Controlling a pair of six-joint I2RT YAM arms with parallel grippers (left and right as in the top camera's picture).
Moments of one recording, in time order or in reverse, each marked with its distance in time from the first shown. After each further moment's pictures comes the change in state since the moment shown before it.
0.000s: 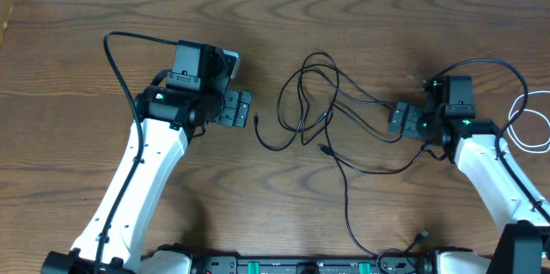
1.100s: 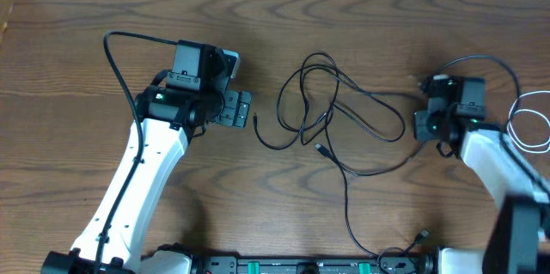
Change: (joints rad) left arm 0.000 0.000 0.000 0.002 0.000 0.000; right arm -0.103 0.092 -0.035 0.182 -0.060 -0.443
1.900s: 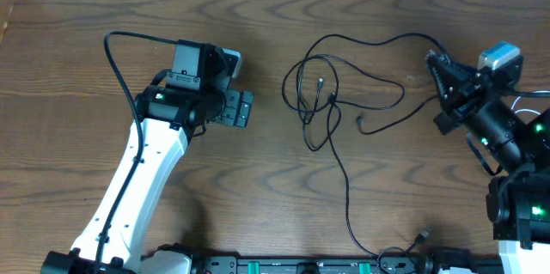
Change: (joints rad) left arm 0.001 0.000 0.000 0.017 0.079 0.051; right arm 0.000 -0.695 0.157 0.121 -0.590 0.198
